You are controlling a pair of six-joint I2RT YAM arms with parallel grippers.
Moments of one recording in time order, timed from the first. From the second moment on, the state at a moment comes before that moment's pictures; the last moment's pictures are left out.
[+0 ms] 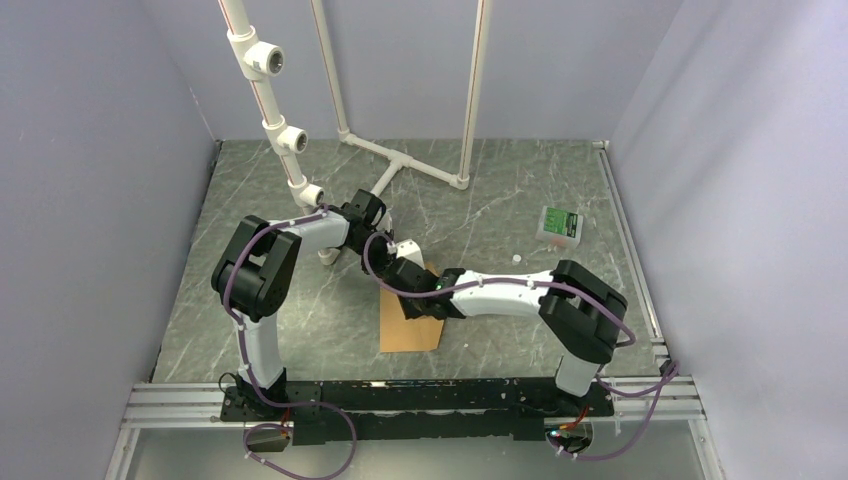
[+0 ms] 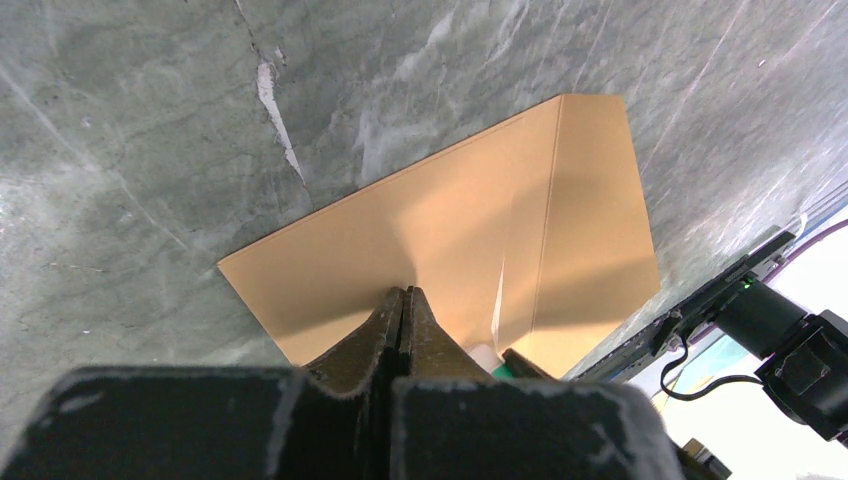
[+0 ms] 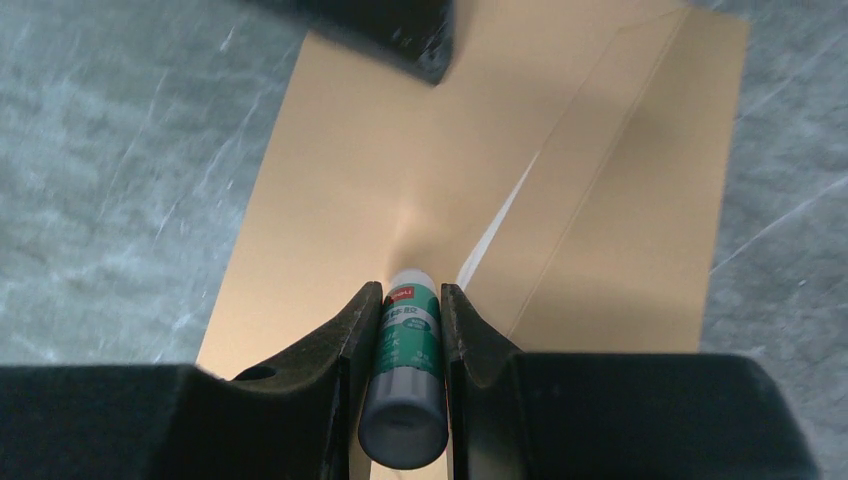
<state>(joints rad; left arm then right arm) -0.48 1.93 1.17 -0.47 0.46 -0.49 1.09 1.73 1.00 -0.28 0.30 0.57</state>
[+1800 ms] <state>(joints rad) -0.48 1.93 1.17 -0.46 0.47 -0.49 1.06 1.78 1.09 -0.40 0.29 0.65</state>
